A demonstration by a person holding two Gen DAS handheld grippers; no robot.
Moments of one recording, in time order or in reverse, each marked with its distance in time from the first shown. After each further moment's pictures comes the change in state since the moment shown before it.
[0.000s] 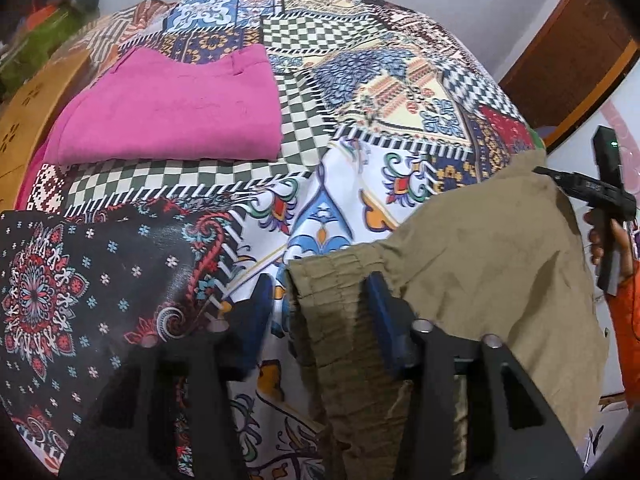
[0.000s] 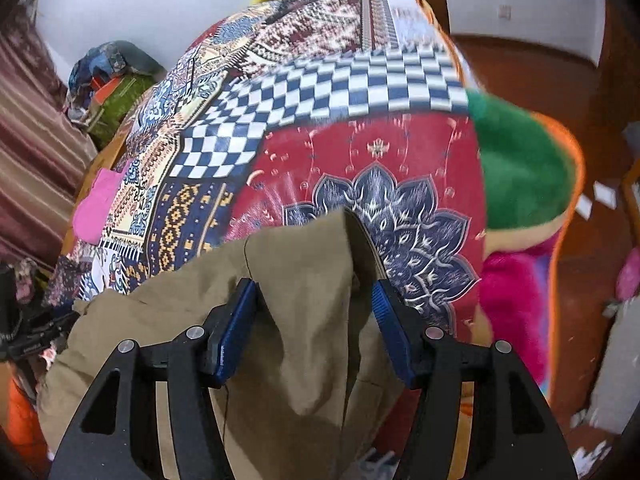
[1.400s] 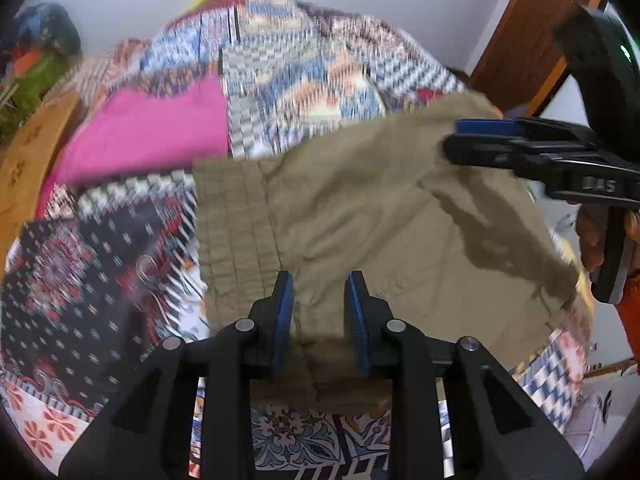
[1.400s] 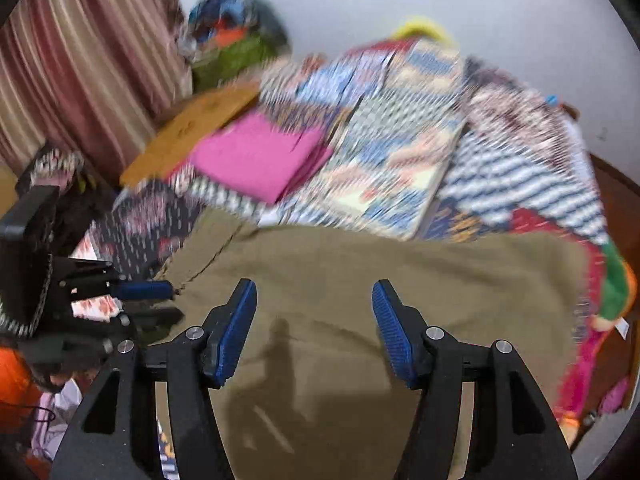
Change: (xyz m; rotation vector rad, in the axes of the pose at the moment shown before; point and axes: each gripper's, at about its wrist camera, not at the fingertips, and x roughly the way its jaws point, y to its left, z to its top) left arm -0.042 -0.062 -0.040 0.122 -0.034 0.010; right arm 0.006 0.208 -0.037 -0.440 0.051 0.083
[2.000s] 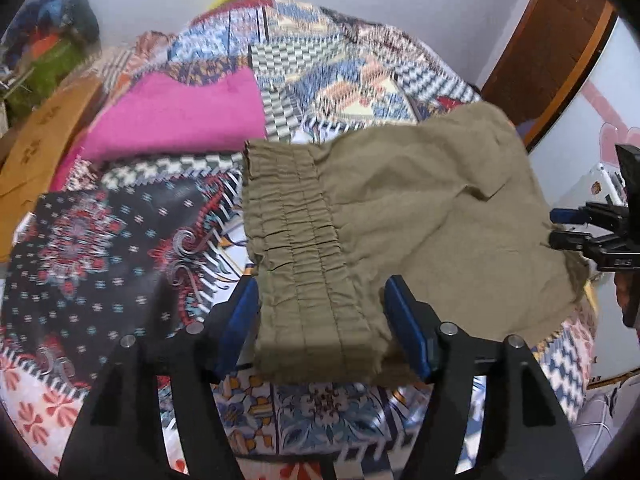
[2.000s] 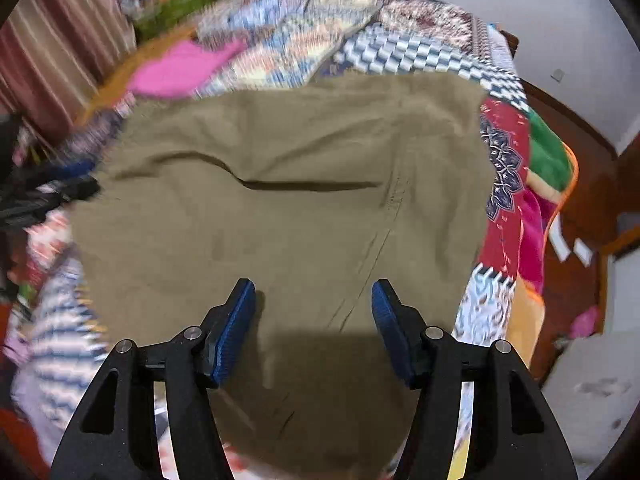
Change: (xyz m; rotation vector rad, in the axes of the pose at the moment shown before) left arm -0.028 0.030 -0.020 -0.059 -0.056 0.010; right arm -0.082 -0.050 -0.099 0.121 0.044 -0.132
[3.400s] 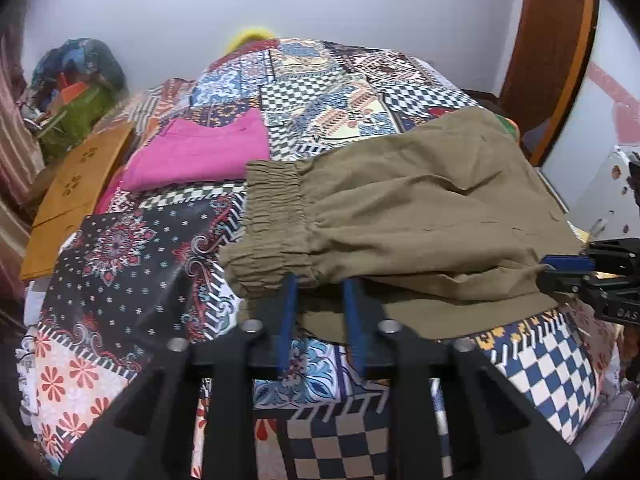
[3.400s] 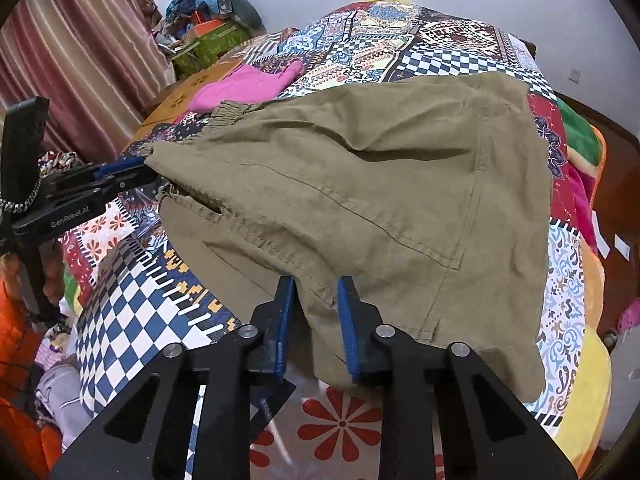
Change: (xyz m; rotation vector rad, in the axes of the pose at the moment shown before) left arm -0.028 -0.052 -0.032 0.075 -0.115 0.156; right arm 0.011 0.046 -0.047 -0.005 -0.097 0.101
